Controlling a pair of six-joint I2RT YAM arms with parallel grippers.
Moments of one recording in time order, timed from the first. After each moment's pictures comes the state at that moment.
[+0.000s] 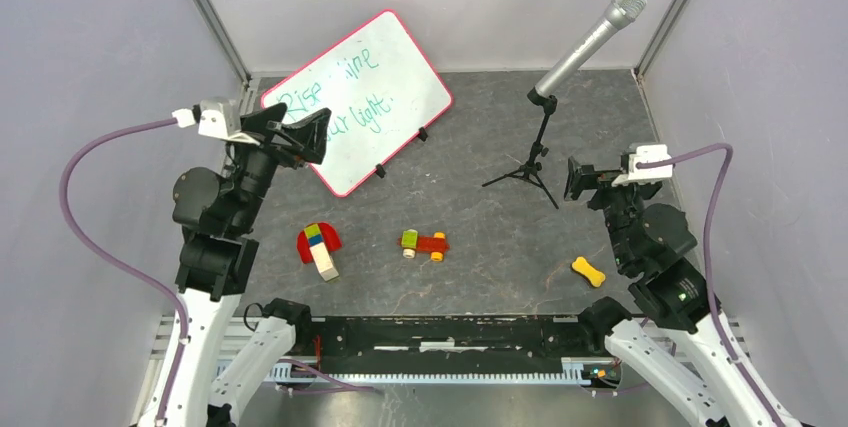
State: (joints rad) left arm -0.23 0.66 1.02 -0.09 0.07 -0.30; right arm 0.56 0.47 0.79 -0.26 0.52 -0.06
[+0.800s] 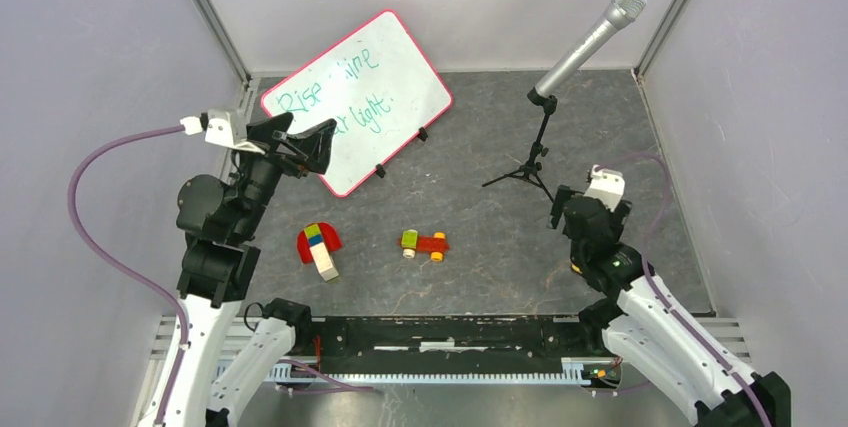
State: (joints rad) left arm -0.25 0.64 0.98 -0.12 0.10 -0.30; right arm 0.50 0.68 0.43 -0.37 0.69 0.40
